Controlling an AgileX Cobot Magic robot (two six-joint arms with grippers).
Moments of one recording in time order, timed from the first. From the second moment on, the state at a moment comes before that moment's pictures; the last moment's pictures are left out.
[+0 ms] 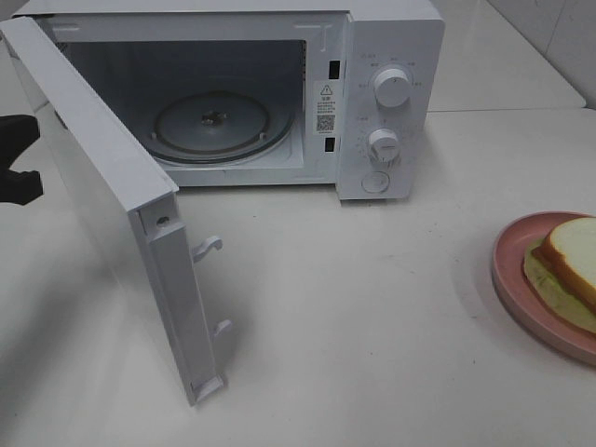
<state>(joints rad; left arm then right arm) -0.06 1.51 -0.38 0.49 -0.90 -0.20 0.09 0.00 -0.50 -0.10 1.01 0.05</state>
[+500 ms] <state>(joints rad) -0.25 1.61 -0.43 0.37 -0.91 -0.17 0.09 0.00 -0.50 -0.10 1.01 0.05</state>
